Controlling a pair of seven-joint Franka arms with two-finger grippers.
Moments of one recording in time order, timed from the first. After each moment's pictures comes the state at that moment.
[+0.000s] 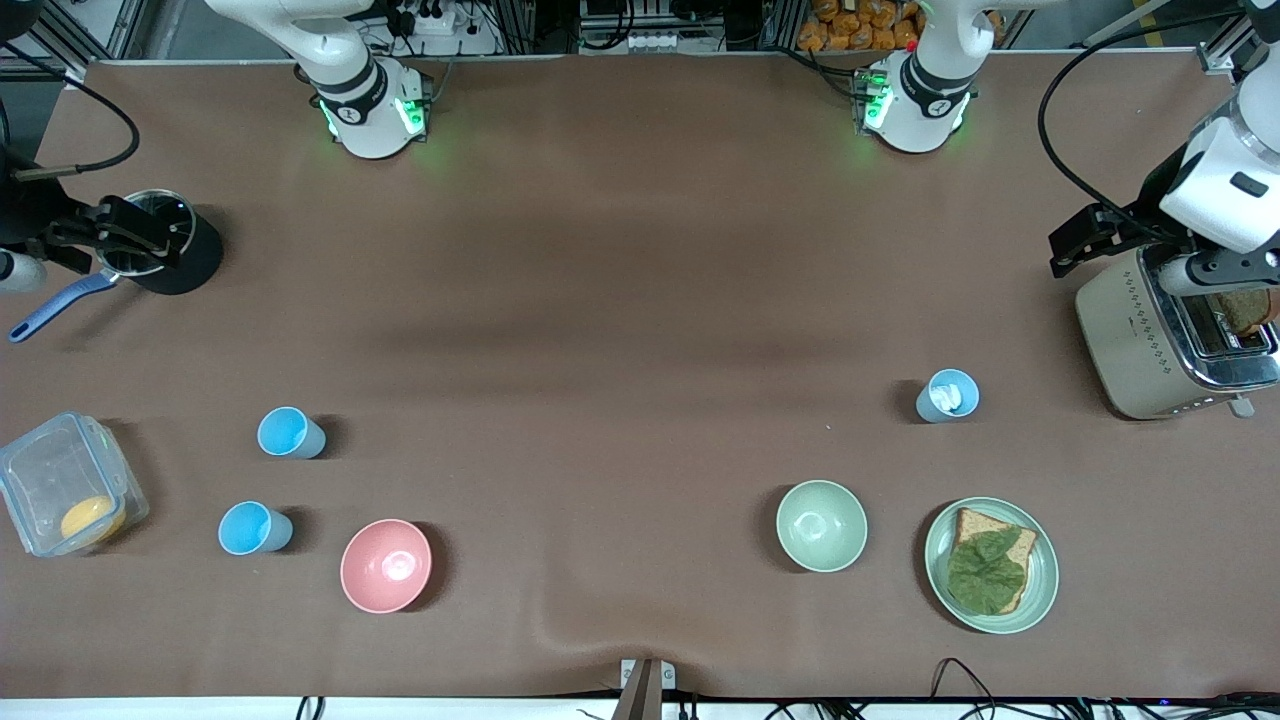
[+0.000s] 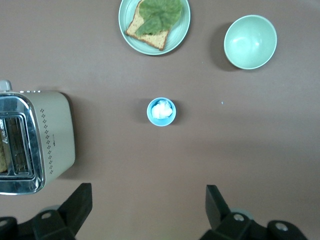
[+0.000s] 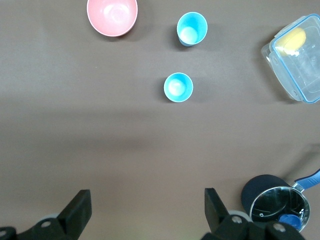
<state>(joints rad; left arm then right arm) -0.02 0.03 -0.11 -1.53 0.04 1.53 -0.20 0.05 0.02 -0.06 -1.52 0.03 1.49 -0.03</state>
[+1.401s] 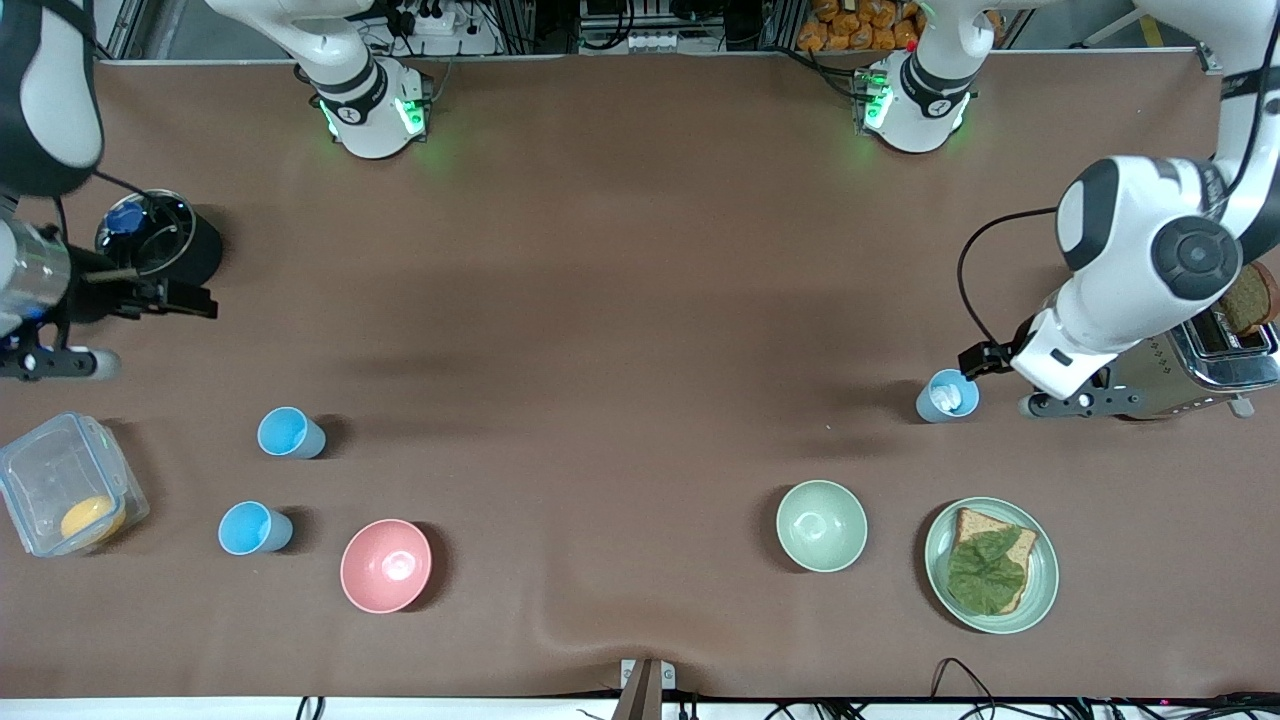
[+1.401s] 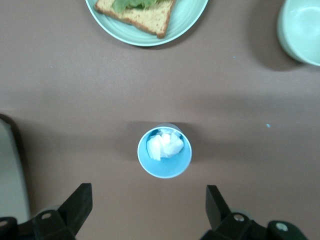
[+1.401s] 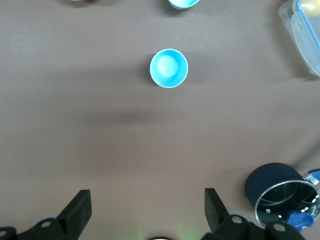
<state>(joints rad) 0.02 0.22 -0.10 -1.96 0.08 2.14 -0.18 0.03 0.21 -0.08 -1.53 0.03 1.51 -0.03</state>
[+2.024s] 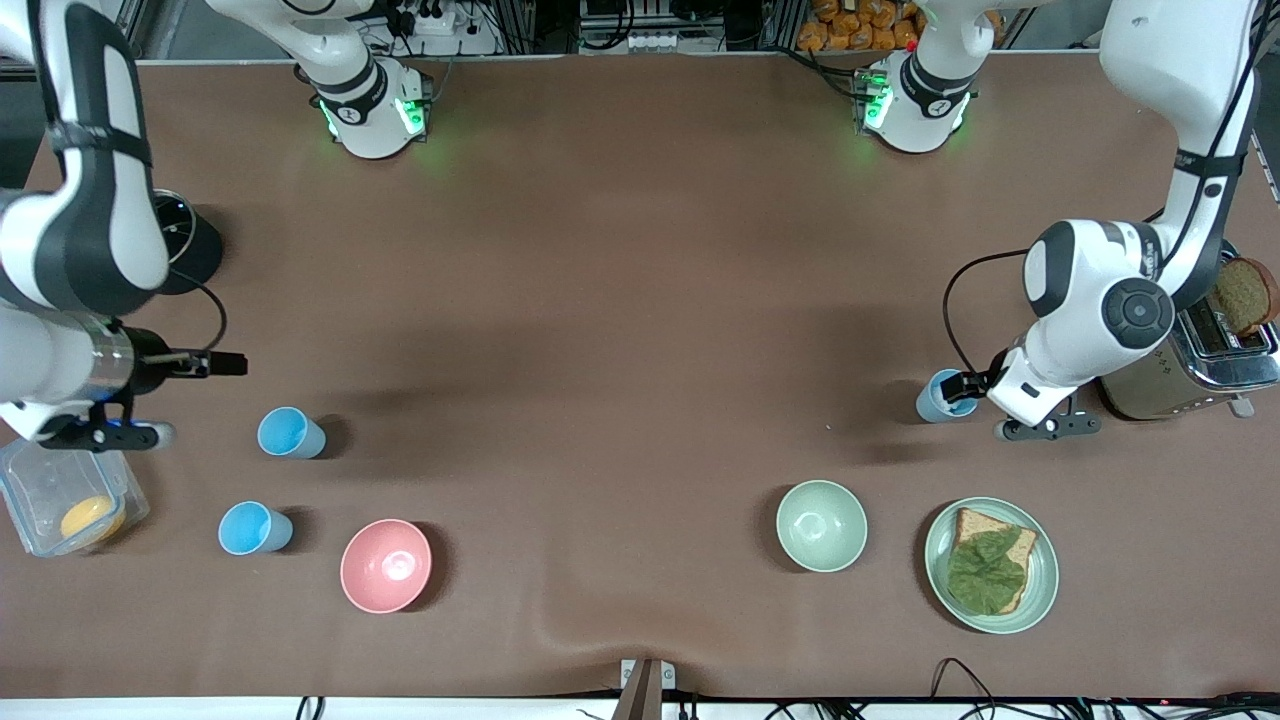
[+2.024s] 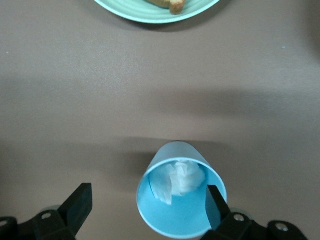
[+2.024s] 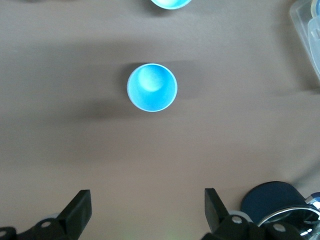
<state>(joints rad) 0.06 0.38 -0.10 -2.02 0.08 2.36 -0.18 0.02 0.42 -0.08 -1.47 -0.02 1.58 -0.03</state>
